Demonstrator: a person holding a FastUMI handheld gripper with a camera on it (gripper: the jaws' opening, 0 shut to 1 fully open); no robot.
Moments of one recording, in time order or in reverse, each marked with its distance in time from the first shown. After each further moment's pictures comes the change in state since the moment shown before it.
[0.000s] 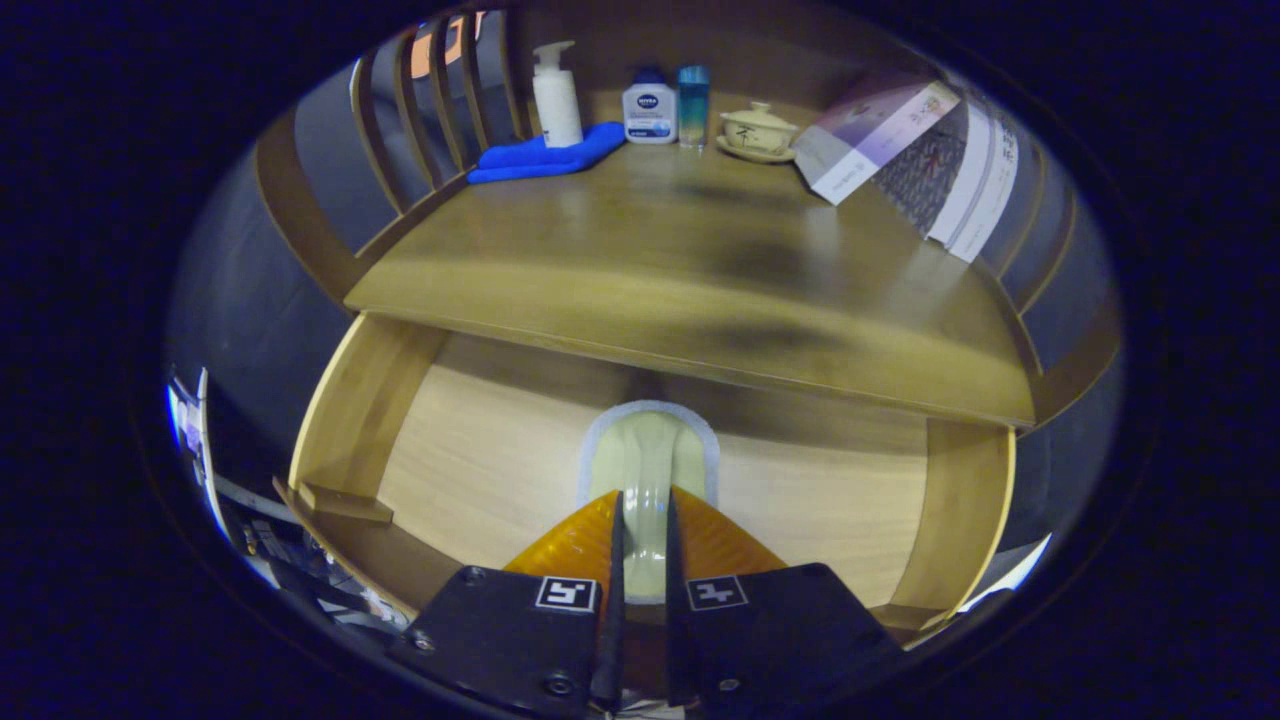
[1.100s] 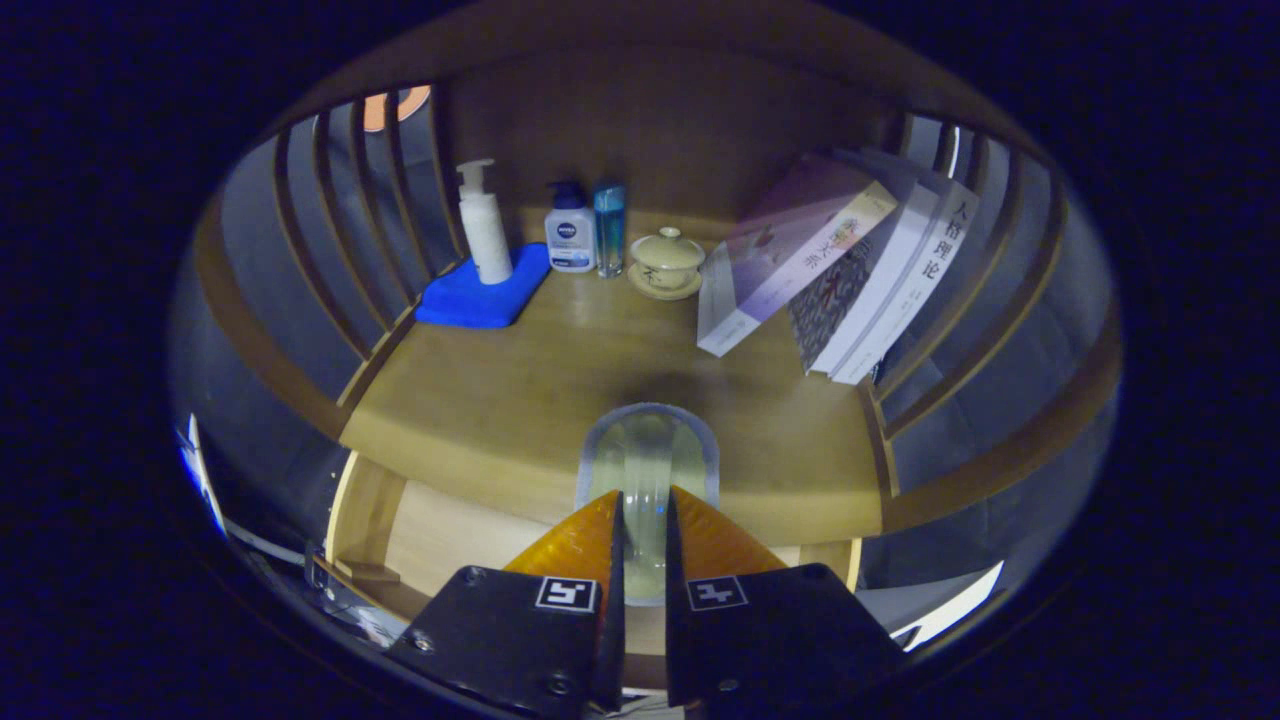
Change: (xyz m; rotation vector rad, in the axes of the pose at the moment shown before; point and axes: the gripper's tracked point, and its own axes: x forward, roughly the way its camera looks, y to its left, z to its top) arm -0.072 -0.062 0.134 0.046 -0.142 -0.119
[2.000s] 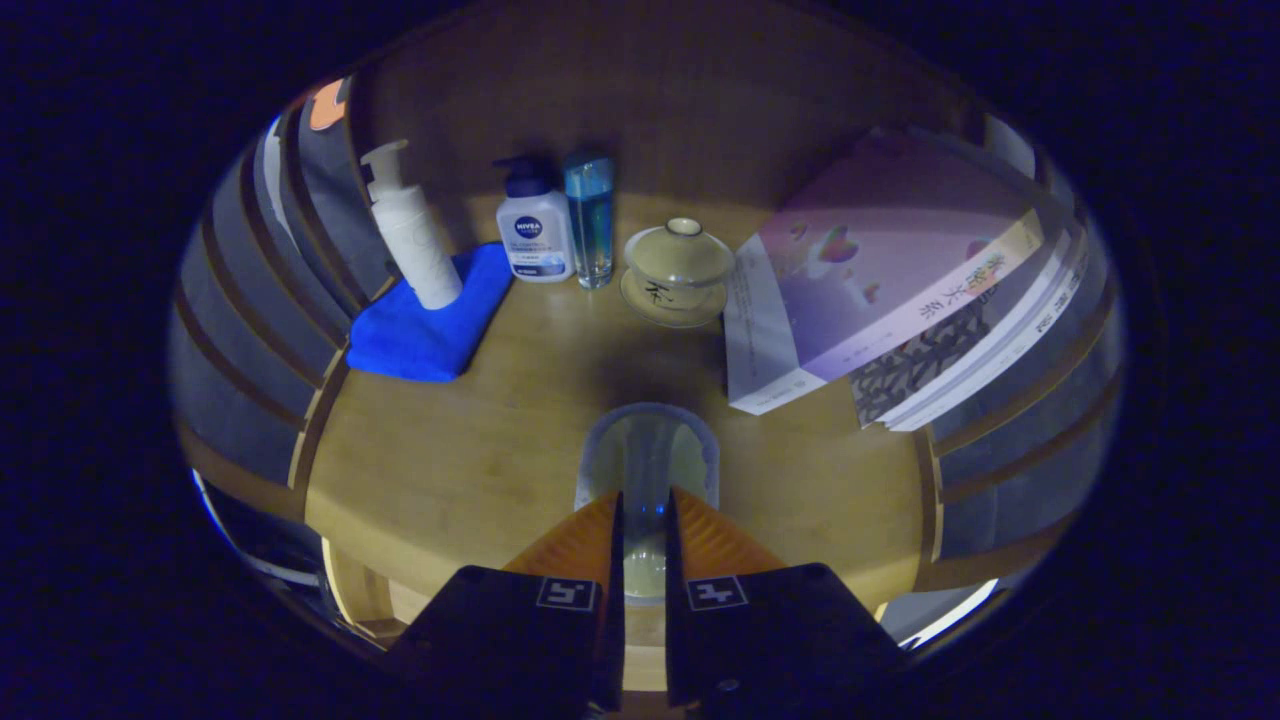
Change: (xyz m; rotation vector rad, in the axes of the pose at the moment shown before) arm 0.095 0.013 0.054 0.035 0.105 -0.013
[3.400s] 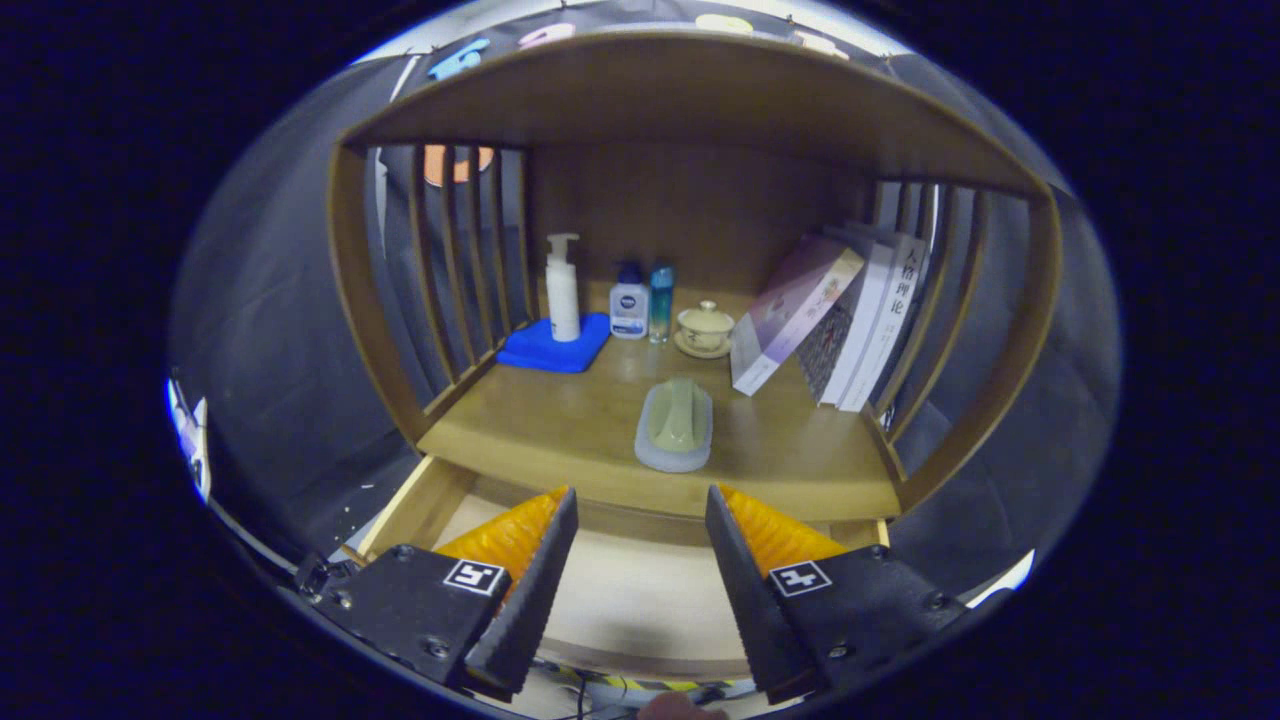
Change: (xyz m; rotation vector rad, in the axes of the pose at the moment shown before) arm -0.161 0.029 -0.139 -0.067 -0.485 0.072
